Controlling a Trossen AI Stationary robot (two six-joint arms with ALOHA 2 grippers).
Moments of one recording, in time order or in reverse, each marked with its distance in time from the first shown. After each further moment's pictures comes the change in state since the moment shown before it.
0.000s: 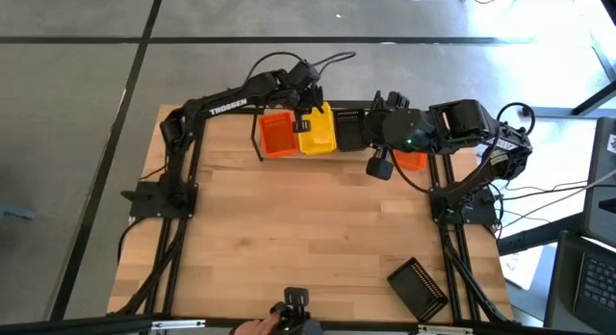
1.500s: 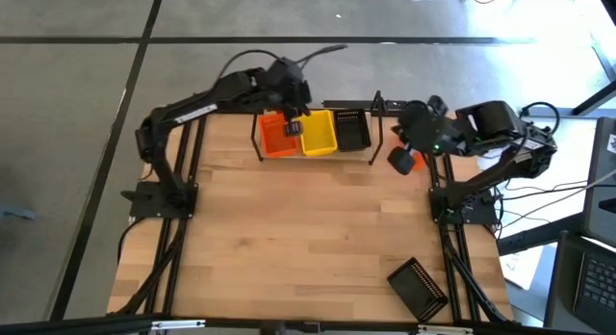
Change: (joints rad) left arm -0.097 -0.236 0.000 -0.127 -0.016 -0.223; right arm 0.016 -0.223 -0.250 -0.121 0.111 0.434
